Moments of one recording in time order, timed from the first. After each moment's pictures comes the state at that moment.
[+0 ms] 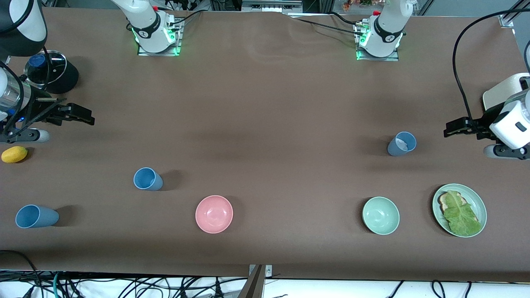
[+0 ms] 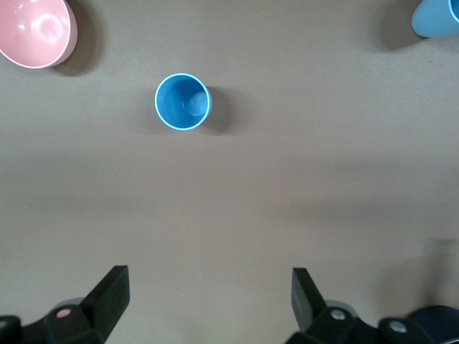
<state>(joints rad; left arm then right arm) 0.13 0.23 -0.08 -1.54 -0.01 1.64 0.08 -0.02 0.17 0.03 -1.54 0.04 1.61 0.01</state>
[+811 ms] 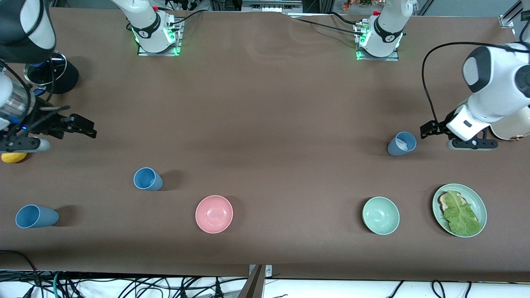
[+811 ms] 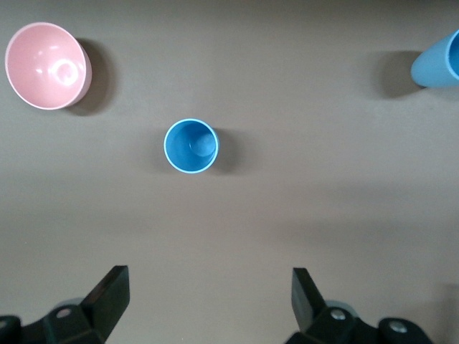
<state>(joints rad) 0.18 0.07 -0.07 -2.20 0.02 2.26 0.09 0.00 0.21 0.04 -1.54 0.04 1.74 0.01</state>
